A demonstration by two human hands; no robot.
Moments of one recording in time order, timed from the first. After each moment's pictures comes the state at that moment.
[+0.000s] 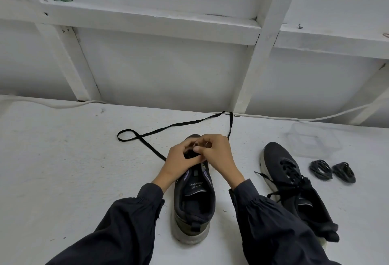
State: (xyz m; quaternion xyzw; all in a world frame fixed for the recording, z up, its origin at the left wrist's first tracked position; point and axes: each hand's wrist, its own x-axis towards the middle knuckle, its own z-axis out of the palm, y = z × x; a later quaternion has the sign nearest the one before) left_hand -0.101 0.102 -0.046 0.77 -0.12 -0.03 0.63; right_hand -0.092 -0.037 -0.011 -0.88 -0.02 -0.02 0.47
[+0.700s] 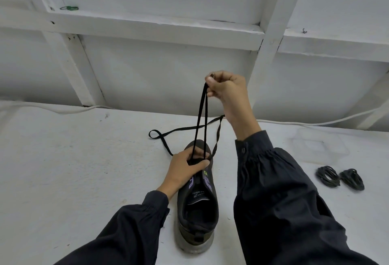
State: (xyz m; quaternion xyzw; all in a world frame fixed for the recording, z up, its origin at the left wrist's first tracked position) left_hand -0.102 0.097 -0.049 0.78 -0.07 -0.04 0.63; right_hand -0.027 -0.032 0.116 -0.64 -0.06 -0.06 0.76
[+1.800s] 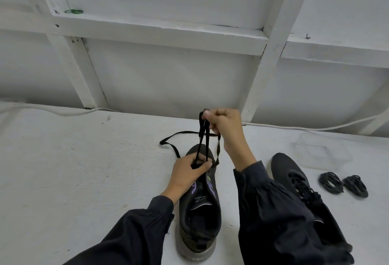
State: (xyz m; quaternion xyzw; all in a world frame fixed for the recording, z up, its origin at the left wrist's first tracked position) left_hand -0.098 0.090 -0.055 0.78 -0.04 -0.03 0.62; right_hand -0.050 -0.027 0.064 -0.73 0.02 -0.05 0.68
